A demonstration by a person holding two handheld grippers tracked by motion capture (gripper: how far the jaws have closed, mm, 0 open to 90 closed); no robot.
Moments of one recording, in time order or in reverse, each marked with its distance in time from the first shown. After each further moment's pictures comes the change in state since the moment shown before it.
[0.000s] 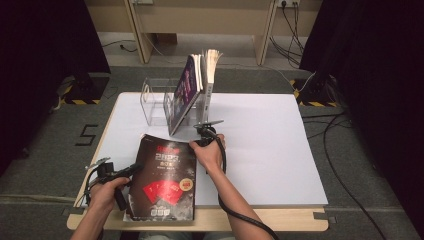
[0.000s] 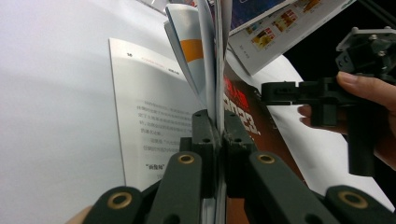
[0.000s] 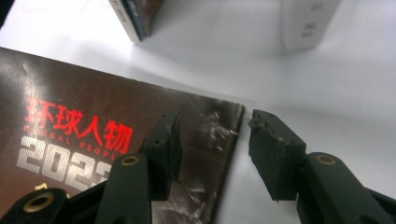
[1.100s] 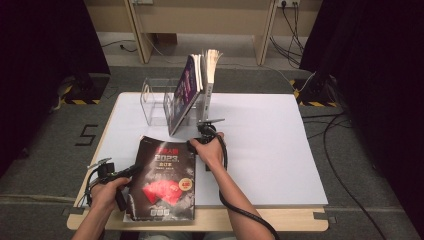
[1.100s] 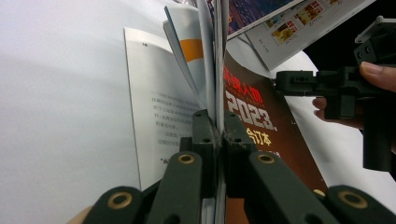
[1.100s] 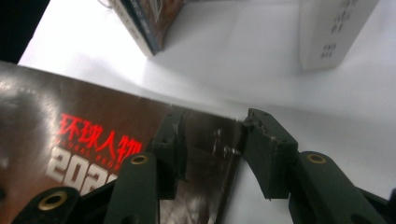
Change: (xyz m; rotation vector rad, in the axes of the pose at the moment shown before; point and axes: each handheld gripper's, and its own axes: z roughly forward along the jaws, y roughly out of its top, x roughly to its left) left arm 0.001 -0.002 0.002 0.024 0.076 -0.015; right arm -0.009 0.007 0.006 0.001 0.091 0.012
